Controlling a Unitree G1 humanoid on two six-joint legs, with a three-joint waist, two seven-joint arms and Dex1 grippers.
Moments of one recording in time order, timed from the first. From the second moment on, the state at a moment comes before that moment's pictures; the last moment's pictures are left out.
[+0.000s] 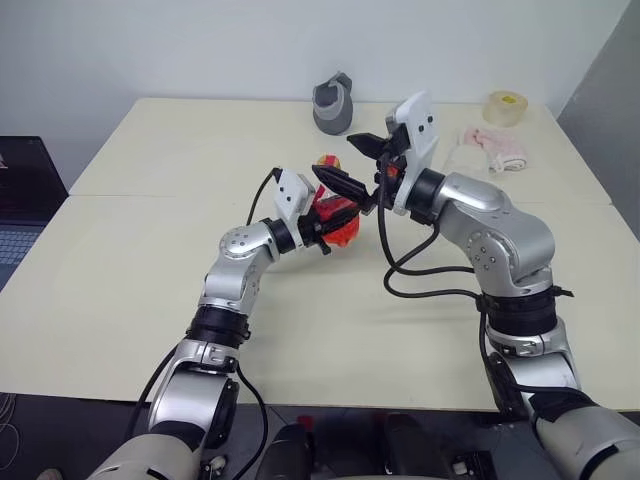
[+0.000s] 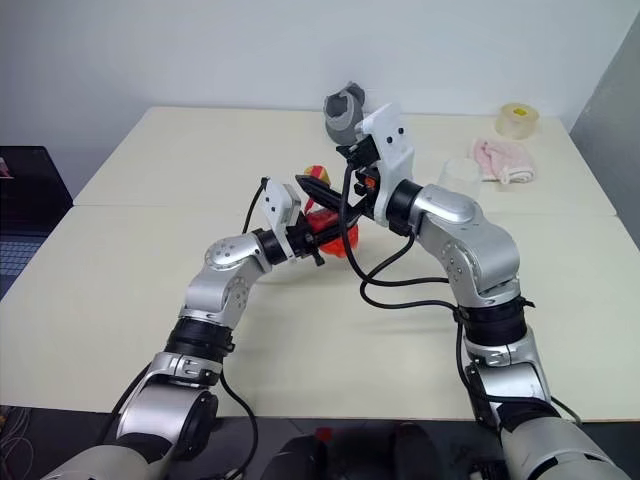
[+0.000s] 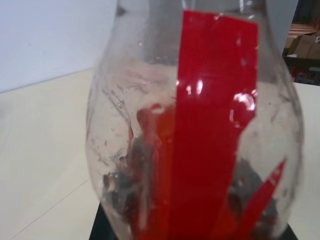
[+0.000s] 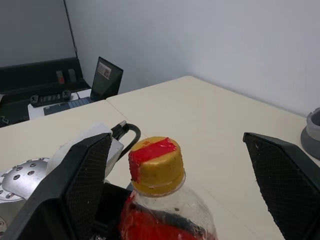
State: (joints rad) left arm -0.71 0.26 -0.05 0.40 -0.29 0.09 -0.88; right arm -0.85 -0.23 0.08 -0.16 0.42 0.76 0.50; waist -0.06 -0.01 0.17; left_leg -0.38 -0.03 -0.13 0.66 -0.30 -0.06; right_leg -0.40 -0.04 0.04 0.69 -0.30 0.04
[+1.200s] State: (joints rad) left arm -0.42 0.44 -0.04 -0.18 -0.45 0.39 -0.93; right arm -0.95 -0.28 0.12 0.04 0.55 0.61 1.07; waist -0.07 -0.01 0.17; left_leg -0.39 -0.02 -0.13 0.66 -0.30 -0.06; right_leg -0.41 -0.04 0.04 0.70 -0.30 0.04
